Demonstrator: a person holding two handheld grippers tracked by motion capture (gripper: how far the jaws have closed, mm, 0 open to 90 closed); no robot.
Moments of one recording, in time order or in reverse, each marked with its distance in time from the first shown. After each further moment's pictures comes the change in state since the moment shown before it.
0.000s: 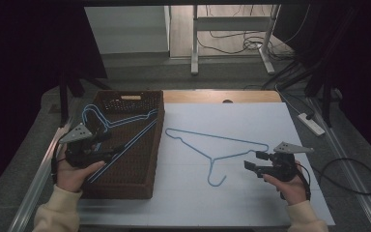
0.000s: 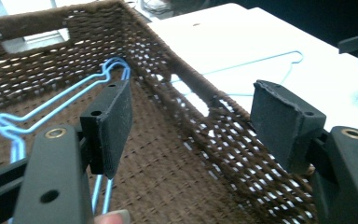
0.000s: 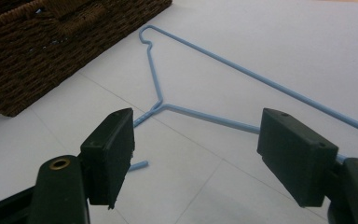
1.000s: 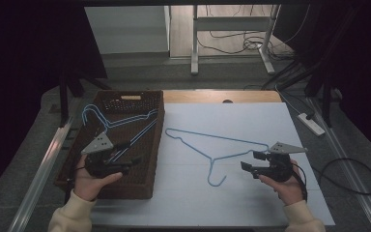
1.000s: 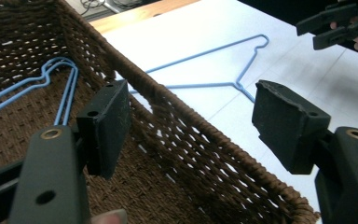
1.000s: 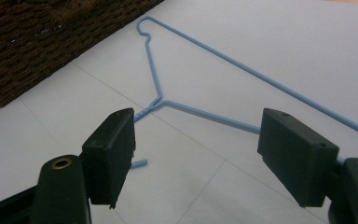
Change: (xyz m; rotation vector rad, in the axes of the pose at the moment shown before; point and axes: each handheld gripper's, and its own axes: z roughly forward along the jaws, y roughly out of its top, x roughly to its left) left arm -0.038 -0.007 0.024 0.033 -0.088 0.070; right arm 0.011 0.003 0.007 0.035 -0.029 -0.050
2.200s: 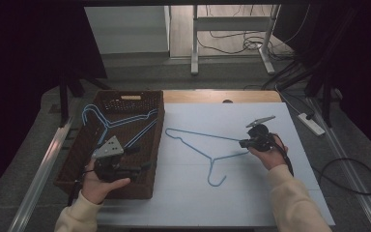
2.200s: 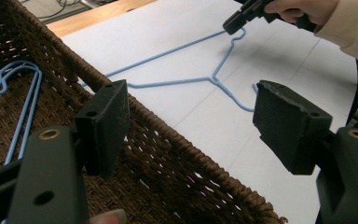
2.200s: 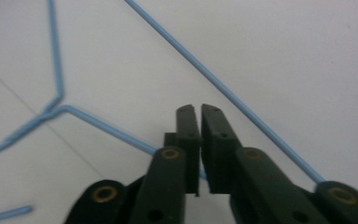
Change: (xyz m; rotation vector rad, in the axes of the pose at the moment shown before) left arm -0.018 0.002 0.012 0.021 -0.063 0.047; right arm -0.048 0.052 0.082 0.365 -0.142 -0.072
